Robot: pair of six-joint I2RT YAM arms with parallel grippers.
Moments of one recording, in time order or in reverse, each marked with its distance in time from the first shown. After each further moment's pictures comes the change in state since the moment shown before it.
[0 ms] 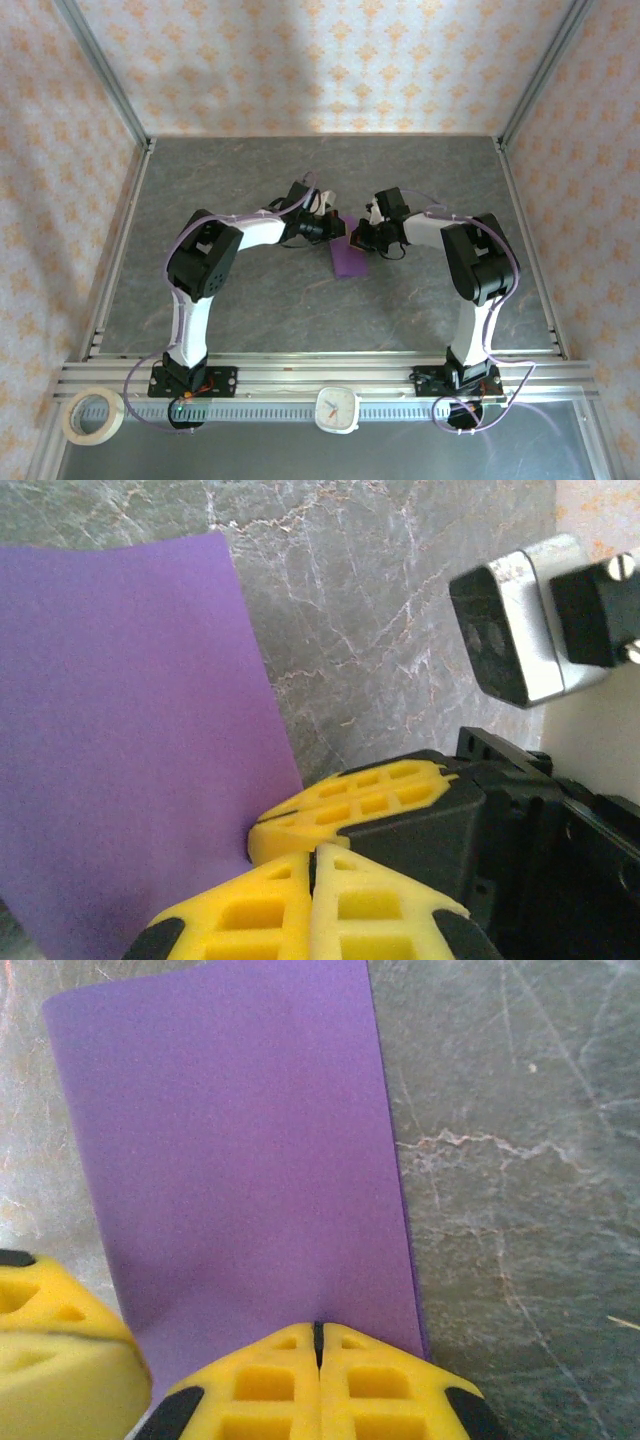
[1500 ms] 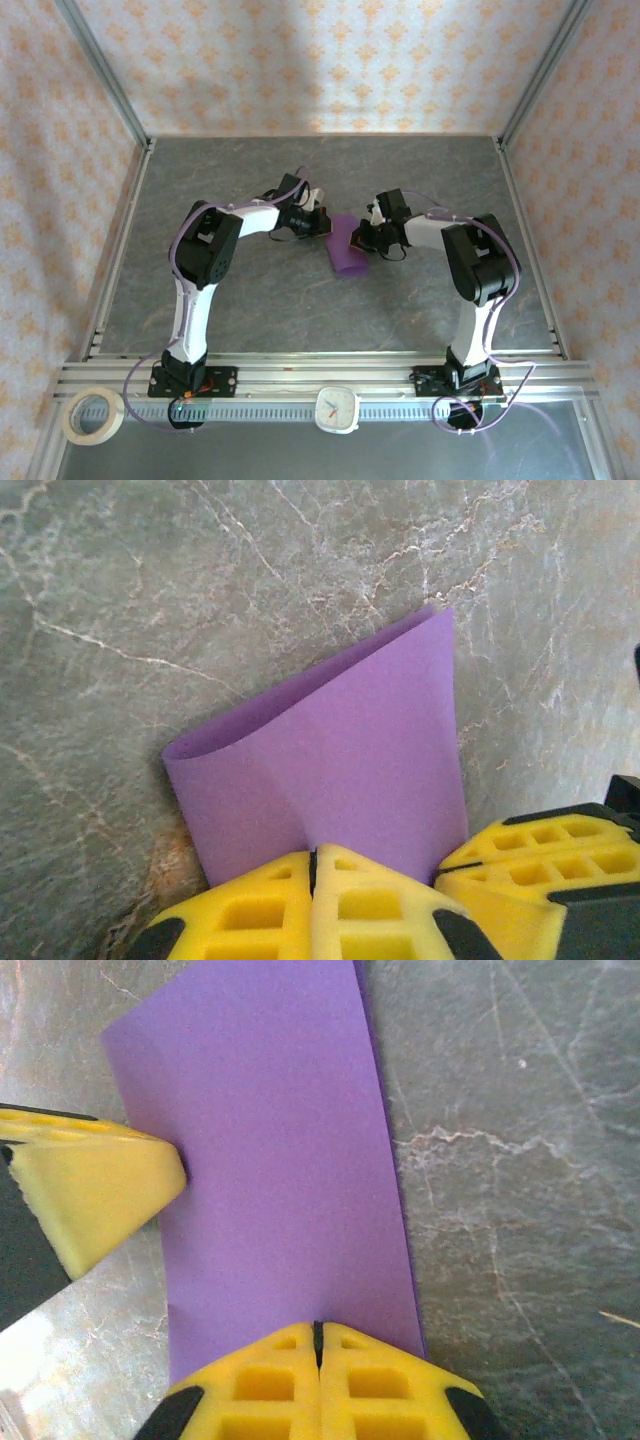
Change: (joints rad) left arm 0.102 0.109 0.113 -0.176 -0.003 0.190; right arm -0.005 -0.007 -0.026 0.038 -0.009 0.015
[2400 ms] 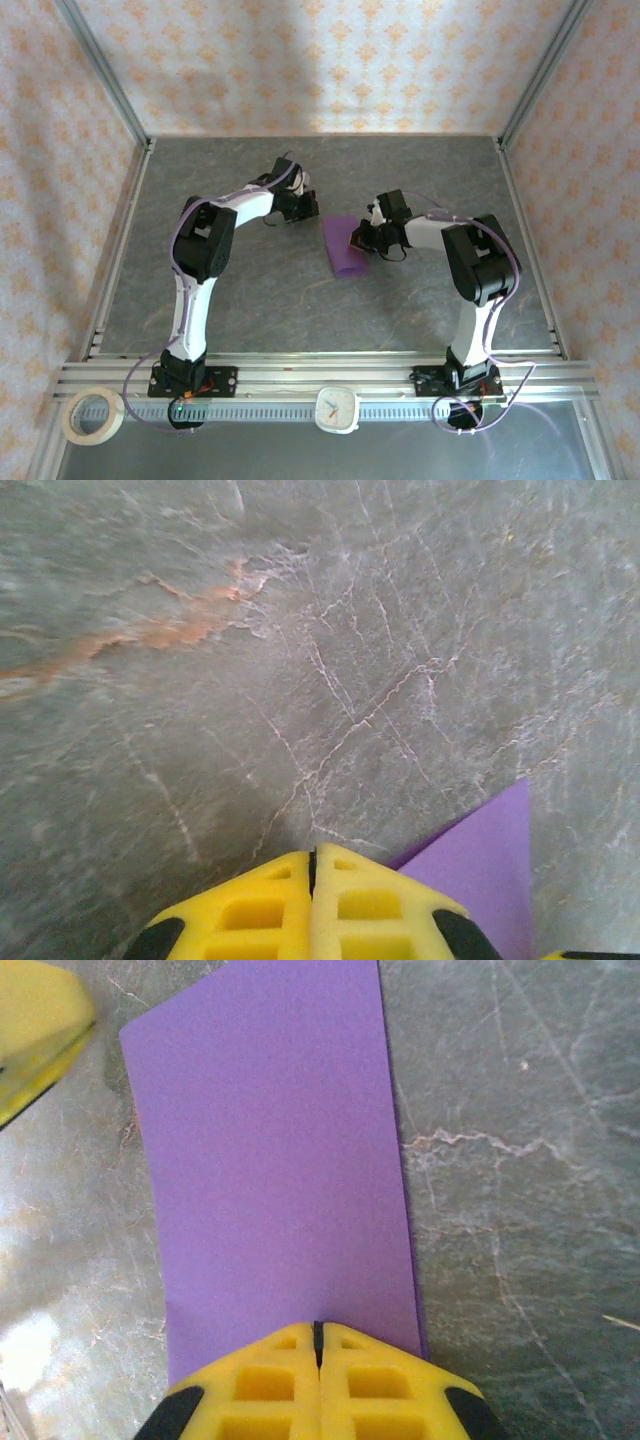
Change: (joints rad) left arm 0.064 0.027 0.159 -0.148 -0.161 -0.035; right arm -0.002 -0.002 -0.013 0.026 -0.006 0.008
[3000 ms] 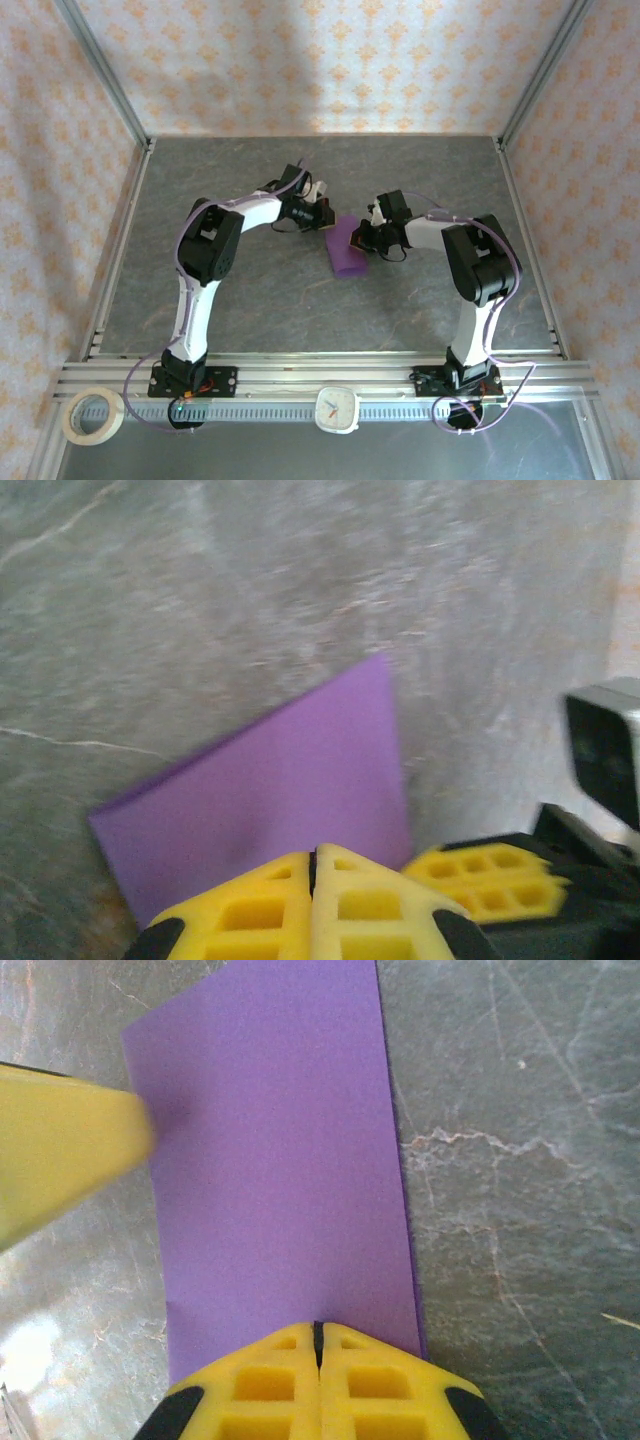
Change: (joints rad) left arm -0.057 0.039 -0.023 0.058 0.235 -0.026; right arm 0.000 -0.002 -0.005 0.008 0.000 0.007
